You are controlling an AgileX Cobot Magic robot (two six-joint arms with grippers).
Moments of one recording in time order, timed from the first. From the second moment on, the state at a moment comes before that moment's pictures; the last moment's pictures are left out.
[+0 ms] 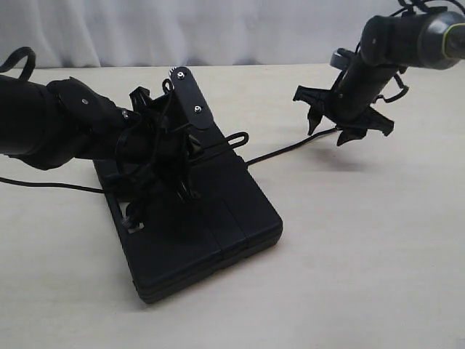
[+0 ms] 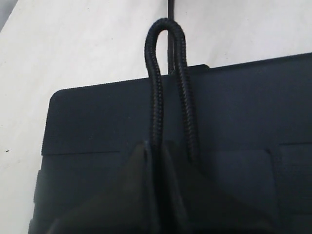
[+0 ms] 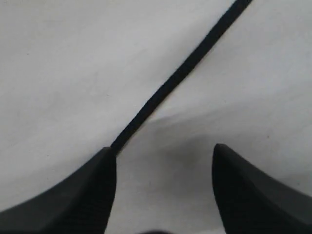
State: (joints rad) left arm -0.59 1.75 -0.91 -1.03 0.07 1.58; right arm 0.14 2.22 -1.64 0.08 0.80 0.53
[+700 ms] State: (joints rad) left arm -0.59 1.75 -0.91 -1.03 0.07 1.58; right arm 0.14 2.34 -1.66 0.19 0.53 0.38
